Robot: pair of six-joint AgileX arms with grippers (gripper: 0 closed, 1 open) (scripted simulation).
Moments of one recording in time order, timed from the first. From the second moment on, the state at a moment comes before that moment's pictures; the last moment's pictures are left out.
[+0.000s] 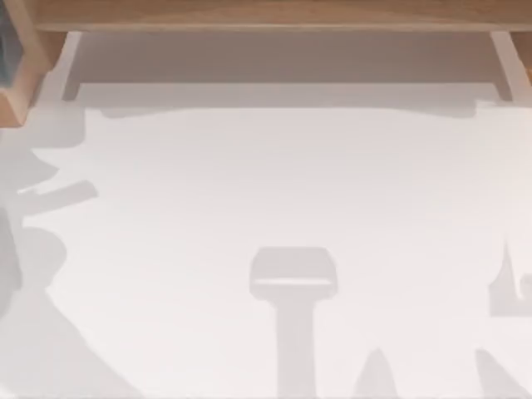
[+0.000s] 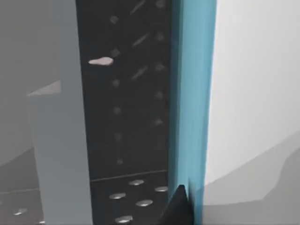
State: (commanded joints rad) left arm 0.47 1.99 1.05 0.63 0.50 1.73; right arm 0.00 0.00 0.00 0.00 0.00 0.00
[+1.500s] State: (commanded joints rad) left arm 0.48 1.96 1.02 0.65 0.51 1.73; right arm 0.00 0.00 0.00 0.00 0.00 0.00
